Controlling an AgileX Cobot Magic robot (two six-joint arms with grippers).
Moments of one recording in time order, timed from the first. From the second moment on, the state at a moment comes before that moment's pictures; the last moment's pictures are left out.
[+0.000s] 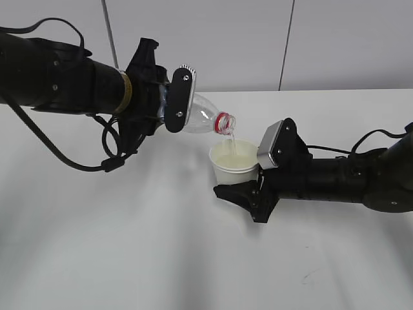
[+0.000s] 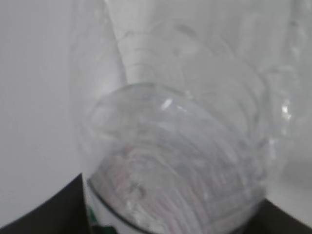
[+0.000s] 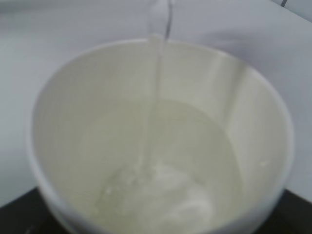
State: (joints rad) left arm -0.54 1.86 -1.20 1.41 0.15 0.11; right arm 0.16 2.12 -0.90 -1.05 -0.94 0.26
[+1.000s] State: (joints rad) left arm -0.35 1.86 -1.01 0.57 -0.45 -0.14; right arm 0.16 2.12 -0.90 -0.52 -1.04 0.07
